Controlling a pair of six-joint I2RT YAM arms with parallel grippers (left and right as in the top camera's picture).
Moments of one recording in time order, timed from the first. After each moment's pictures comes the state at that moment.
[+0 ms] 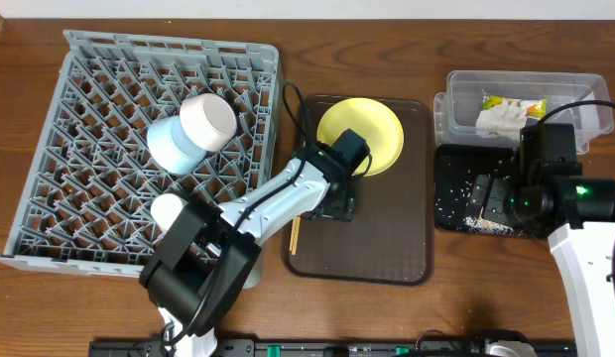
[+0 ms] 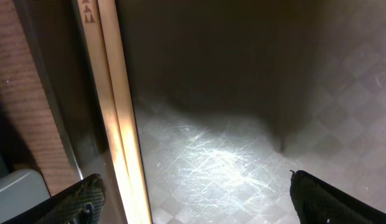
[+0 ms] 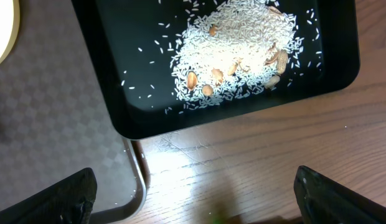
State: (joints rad) left arm -0.70 1.91 1.27 -0.83 -0.08 -0.54; right arm -0.01 1.22 1.12 -1.21 0.11 0.31
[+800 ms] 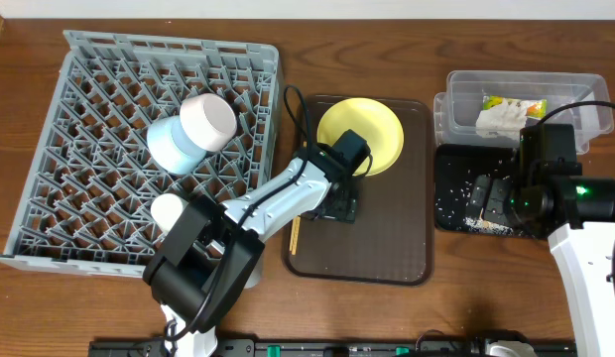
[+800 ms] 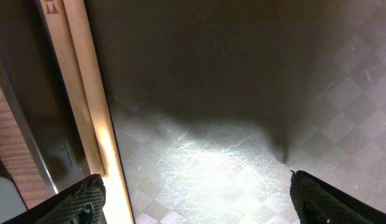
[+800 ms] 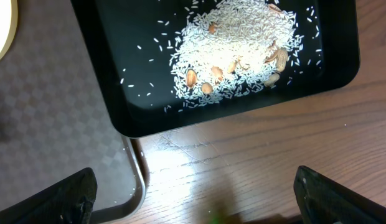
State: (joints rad) left arm -0.70 1.93 1.26 -0.81 -0.04 -0.54; right arm -0.01 1.22 1.12 -1.21 0.11 0.31
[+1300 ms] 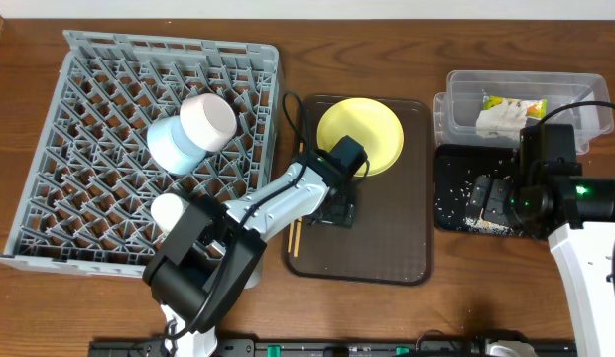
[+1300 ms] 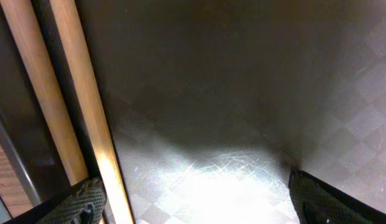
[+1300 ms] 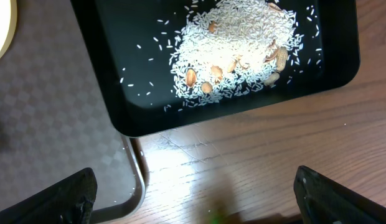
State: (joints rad) left arm -0.70 1.93 1.21 -0.77 -0.03 -0.54; right arm -0.01 1.22 1.12 -1.22 0.11 0.31
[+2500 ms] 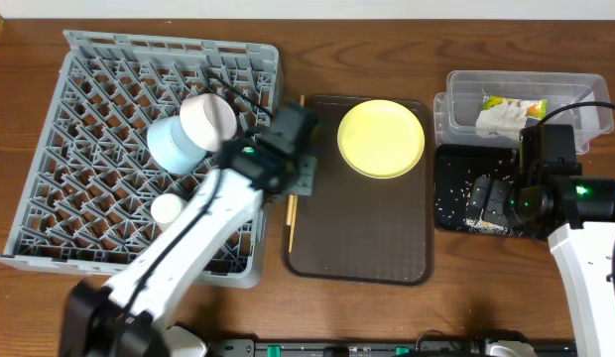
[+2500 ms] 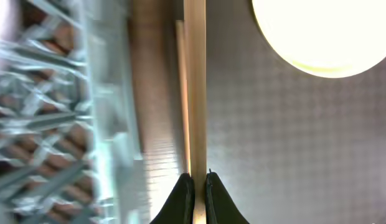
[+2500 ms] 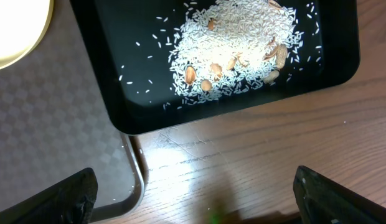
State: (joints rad) left arm -0.52 1.52 1.24 -0.89 -0.04 -0.37; right arm -0.01 1.22 1.12 -1.22 0.11 0.31
